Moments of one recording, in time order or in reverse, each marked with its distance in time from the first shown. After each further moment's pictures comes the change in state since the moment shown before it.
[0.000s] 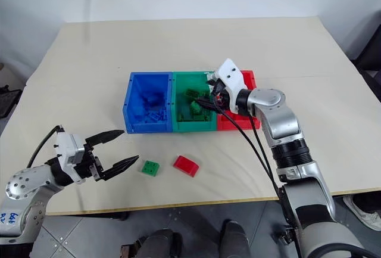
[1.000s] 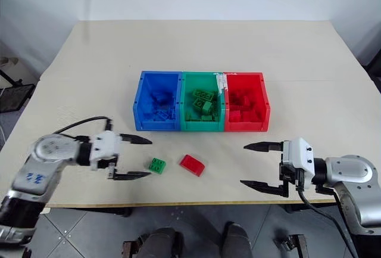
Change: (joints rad) left arm -0.456 0.128 -0.433 0.195 0.275 -0.045 -0.338; right arm 0.898 -0.382 -0.384 -0.569 0.332 -0.238 0.430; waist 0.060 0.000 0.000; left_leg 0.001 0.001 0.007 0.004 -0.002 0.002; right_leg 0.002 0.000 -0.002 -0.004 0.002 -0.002
